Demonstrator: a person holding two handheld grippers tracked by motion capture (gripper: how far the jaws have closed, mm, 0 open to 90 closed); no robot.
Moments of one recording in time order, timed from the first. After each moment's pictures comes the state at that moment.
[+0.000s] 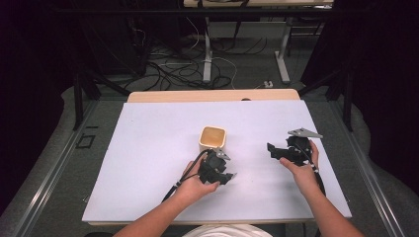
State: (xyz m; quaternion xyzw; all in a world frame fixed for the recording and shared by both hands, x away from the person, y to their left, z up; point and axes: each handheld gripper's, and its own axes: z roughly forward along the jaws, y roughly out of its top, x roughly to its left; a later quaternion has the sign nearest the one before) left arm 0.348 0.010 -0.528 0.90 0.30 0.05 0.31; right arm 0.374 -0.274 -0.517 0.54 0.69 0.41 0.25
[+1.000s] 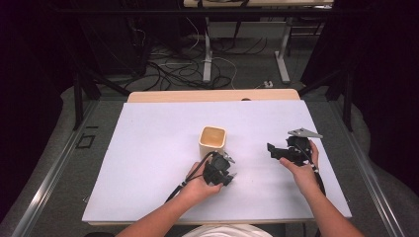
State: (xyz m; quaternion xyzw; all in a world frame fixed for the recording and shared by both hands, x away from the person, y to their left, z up) left arm 0.349 -0.002 -0.540 0.91 0.30 0.04 0.27; right arm 0.374 -0.274 -0.517 0.54 0.70 0.40 0.25
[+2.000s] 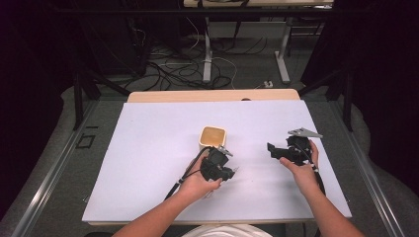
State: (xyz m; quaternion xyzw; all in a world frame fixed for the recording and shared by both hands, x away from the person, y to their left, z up) left arm 0.349 0.006 -0.511 0.89 0.32 0.00 0.32; right arm 0.376 -0.275 -0.518 0.54 0.70 0.41 0.25
